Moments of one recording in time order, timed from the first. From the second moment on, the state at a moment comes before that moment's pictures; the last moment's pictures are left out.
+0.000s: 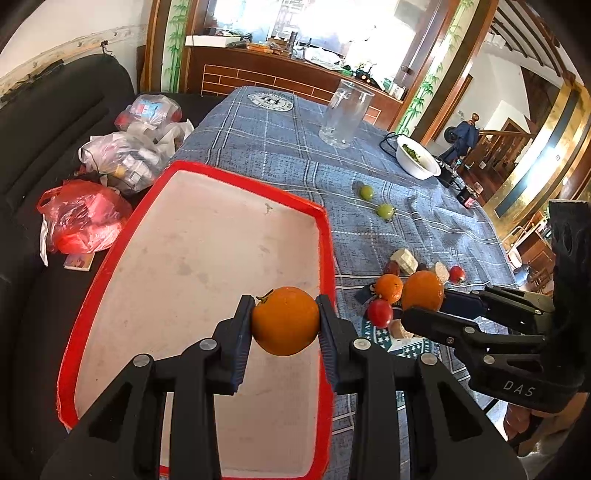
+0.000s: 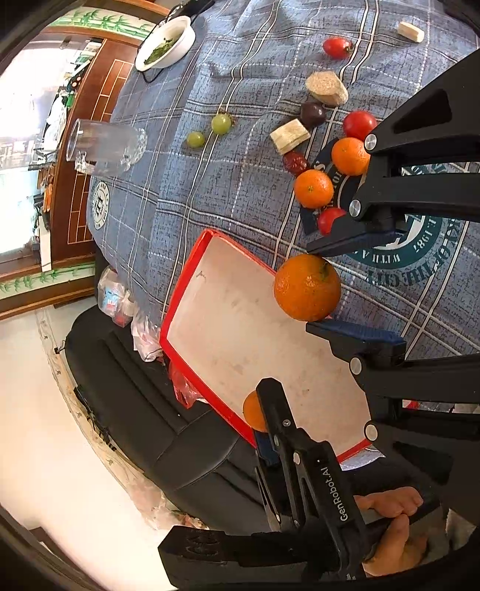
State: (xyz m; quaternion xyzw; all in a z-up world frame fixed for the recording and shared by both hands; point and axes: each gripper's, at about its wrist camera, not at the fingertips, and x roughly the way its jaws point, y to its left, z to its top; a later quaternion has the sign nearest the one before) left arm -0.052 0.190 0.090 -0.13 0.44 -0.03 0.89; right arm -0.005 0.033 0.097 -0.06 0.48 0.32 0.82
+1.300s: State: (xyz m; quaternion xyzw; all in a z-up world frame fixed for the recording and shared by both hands) left arm -0.084 0.188 0.031 -0.14 0.53 -0.09 0.83; right arm 0.019 0.130 0.030 -0.11 0.54 0.40 0.73
